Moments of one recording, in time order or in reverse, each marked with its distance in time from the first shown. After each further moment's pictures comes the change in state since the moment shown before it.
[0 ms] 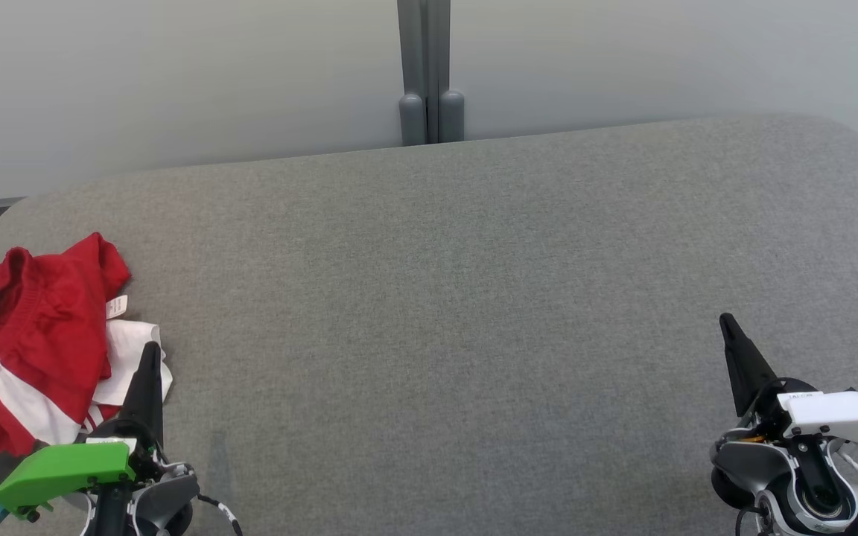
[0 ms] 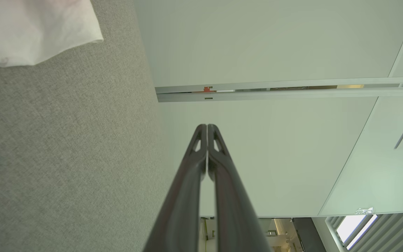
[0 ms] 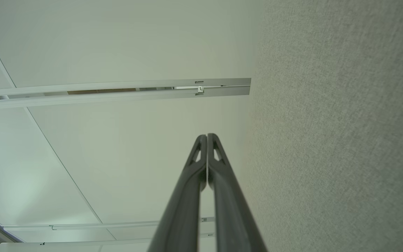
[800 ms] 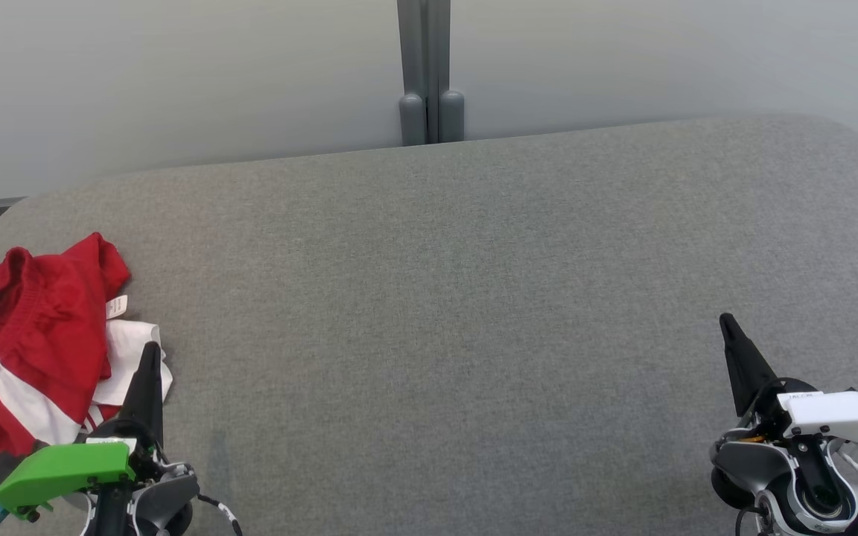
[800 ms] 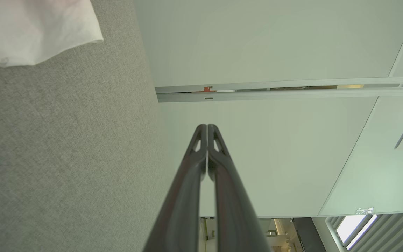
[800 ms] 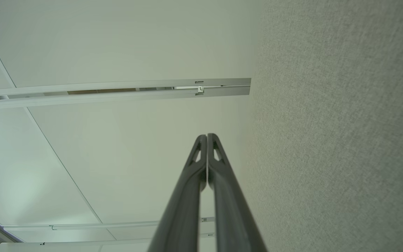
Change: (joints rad) left arm 0.000 0.000 0.000 0.000 0.000 0.000 0.000; right arm 0.000 0.000 0.000 0.000 0.000 0.000 0.000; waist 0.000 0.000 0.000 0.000
